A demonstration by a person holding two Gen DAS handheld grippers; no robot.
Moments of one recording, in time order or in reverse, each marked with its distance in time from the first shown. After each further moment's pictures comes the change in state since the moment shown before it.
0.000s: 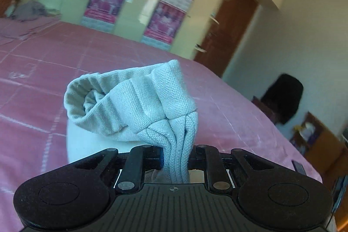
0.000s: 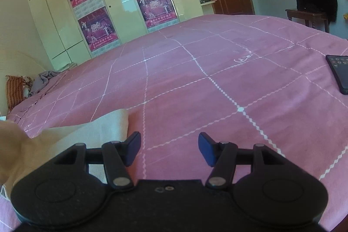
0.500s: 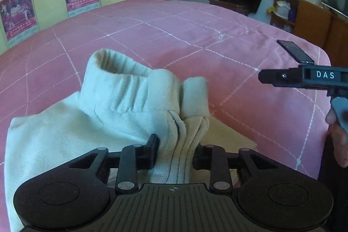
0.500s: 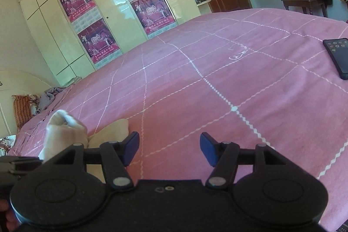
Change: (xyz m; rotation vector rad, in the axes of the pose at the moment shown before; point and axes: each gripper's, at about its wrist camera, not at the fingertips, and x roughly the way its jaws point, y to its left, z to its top) left arm 0.084 -0.174 -0.058 0.535 0.351 -0.045; right arm 0.004 -0.024 0.001 0.097 -0.021 0.058
